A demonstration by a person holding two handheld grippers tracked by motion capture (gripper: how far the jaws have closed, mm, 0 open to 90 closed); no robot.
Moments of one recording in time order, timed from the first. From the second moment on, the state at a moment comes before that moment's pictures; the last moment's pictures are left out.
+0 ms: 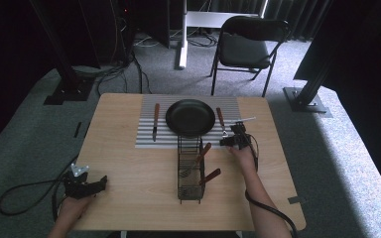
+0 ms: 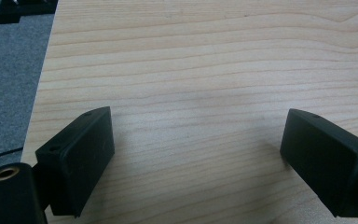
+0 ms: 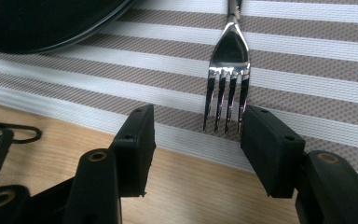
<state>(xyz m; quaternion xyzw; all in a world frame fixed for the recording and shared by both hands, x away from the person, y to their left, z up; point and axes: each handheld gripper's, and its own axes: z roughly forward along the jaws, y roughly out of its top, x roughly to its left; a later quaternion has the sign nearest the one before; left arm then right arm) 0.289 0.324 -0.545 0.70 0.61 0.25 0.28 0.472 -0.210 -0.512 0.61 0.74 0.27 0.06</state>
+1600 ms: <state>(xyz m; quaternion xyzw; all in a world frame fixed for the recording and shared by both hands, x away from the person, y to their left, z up) 0.289 0.324 -0.545 0.70 0.61 0.25 0.28 0.394 -0.243 -0.539 0.59 0.72 0.31 0.20</state>
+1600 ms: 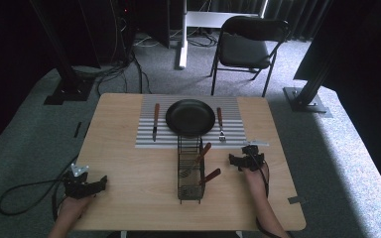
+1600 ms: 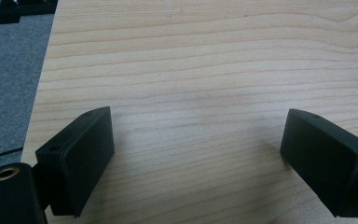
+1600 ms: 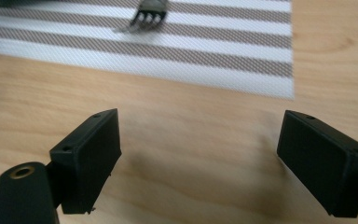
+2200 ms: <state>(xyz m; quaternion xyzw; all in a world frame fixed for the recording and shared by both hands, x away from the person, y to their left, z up) 0.289 0.324 -0.545 0.70 0.61 0.25 0.28 0.348 -0.269 -0.542 0.60 0.70 0.31 0.23</state>
